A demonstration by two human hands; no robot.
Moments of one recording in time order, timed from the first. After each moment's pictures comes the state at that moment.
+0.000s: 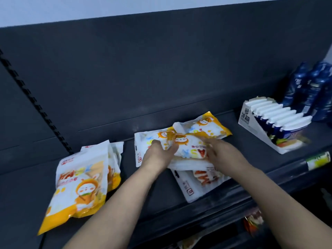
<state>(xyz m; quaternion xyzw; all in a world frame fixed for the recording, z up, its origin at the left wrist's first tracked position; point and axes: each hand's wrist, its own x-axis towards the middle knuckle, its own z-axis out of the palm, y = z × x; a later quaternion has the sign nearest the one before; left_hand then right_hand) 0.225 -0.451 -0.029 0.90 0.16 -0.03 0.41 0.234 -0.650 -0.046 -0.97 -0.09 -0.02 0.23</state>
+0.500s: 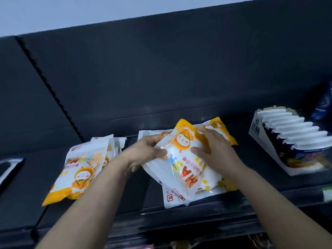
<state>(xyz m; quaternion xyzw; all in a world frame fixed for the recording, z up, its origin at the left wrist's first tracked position) 0.223 -0.454 -0.001 0.80 0.08 -0.10 0.58 0.268 -0.674 -0.030 -0.91 -0.23 -0.05 0.33</state>
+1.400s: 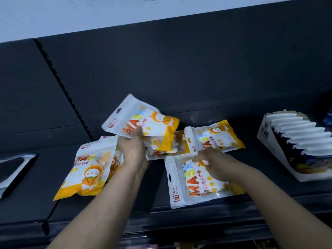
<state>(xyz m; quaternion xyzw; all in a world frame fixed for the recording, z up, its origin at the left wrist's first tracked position) 0.222 -0.453 0.000 0.48 0.31 0.32 0.76 0.272 -0.665 -0.035 -0.93 -0.28 0.15 0.17</state>
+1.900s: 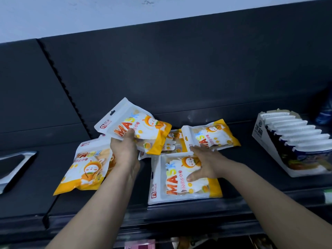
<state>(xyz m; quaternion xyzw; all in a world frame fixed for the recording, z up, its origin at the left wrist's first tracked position) 0.210 -0.444 -0.007 0.49 0.33 0.34 0.73 0.270 -0.662 -0.039 -0.92 -0.31 0.21 0.11</state>
